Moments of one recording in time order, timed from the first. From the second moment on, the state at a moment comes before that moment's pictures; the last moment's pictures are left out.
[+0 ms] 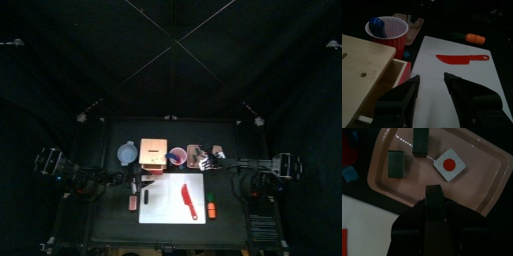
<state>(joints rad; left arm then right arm) -0.13 -0.22 1.13 -0.48 -0.67 0.17 -0.32 -0.18 0.84 -0.44 0.69 1.16</state>
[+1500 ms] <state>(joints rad) -0.15 -0.25 1.14 -0.50 -0.67 0.17 -0.32 -0.22 0.83 -0.49 0.74 1.18</state>
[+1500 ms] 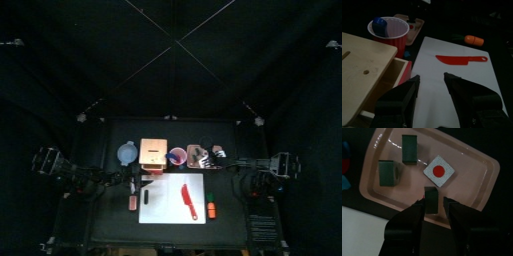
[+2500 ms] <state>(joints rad) -0.15 -0.23 1.15 -0.57 -0.67 0.16 -0.17 -0.32 0.79 -0.64 0.22 1.18</state>
